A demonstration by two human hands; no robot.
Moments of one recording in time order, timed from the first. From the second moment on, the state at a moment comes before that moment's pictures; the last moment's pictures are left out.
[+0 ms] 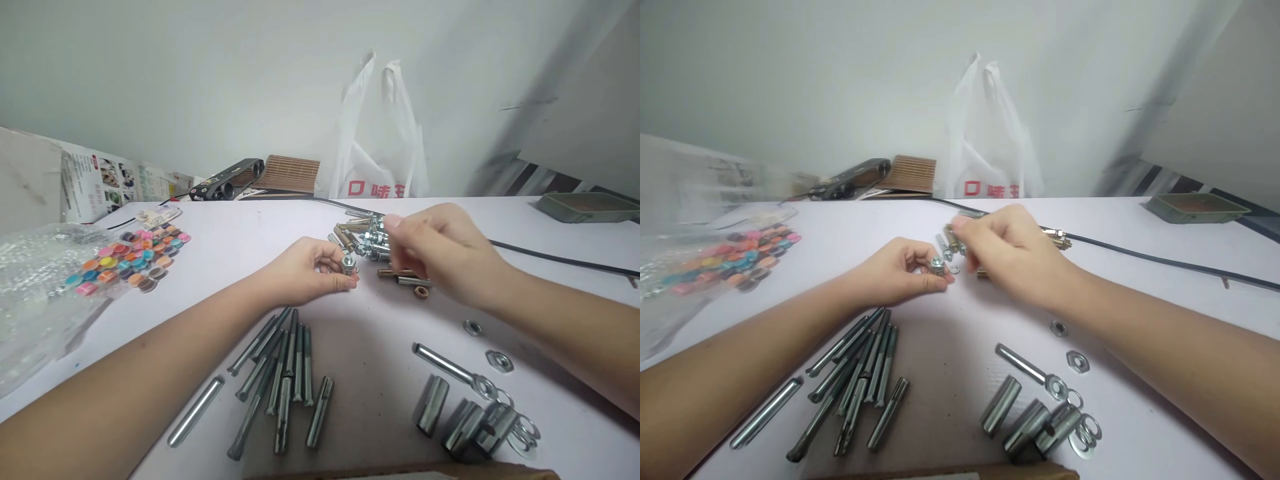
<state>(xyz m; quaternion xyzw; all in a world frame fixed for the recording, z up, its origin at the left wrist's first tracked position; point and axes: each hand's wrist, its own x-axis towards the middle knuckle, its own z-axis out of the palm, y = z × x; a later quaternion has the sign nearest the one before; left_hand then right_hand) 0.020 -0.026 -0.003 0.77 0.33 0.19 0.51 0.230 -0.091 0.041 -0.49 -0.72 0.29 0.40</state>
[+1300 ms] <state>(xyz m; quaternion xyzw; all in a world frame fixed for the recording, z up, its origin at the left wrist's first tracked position) 0.020 -0.027 -0.002 0.80 0.37 0.32 0.34 0.272 -0.059 0.075 -0.66 -0.68 0.11 0.29</state>
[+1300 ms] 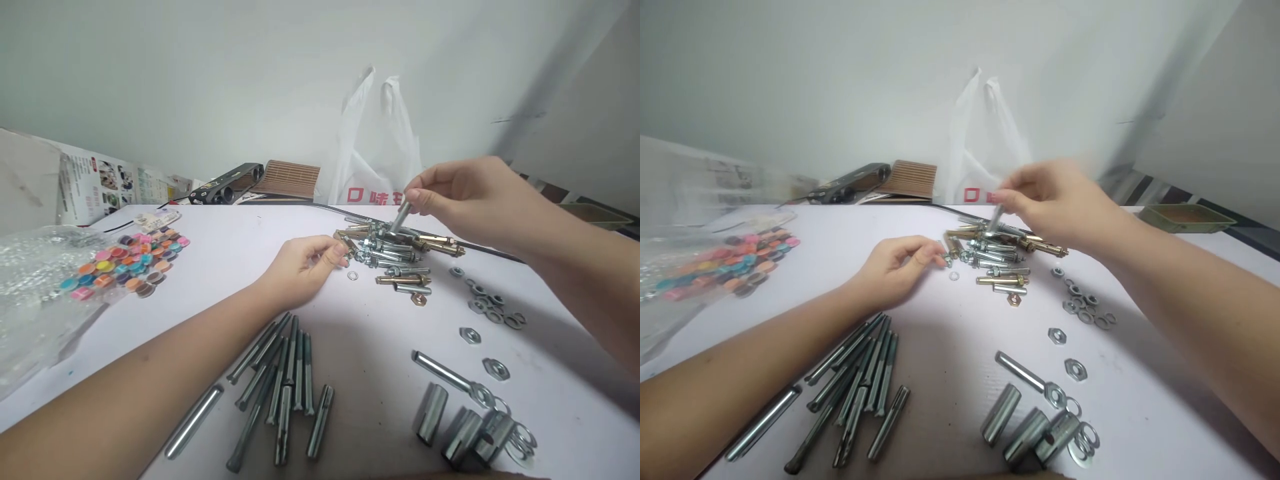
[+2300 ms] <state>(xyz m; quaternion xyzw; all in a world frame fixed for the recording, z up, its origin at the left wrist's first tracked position) 0.021 -0.024 0.001 0.75 0.42 0.32 0.39 0.186 -0.132 0.037 -0.50 -0.84 0.17 0.11</state>
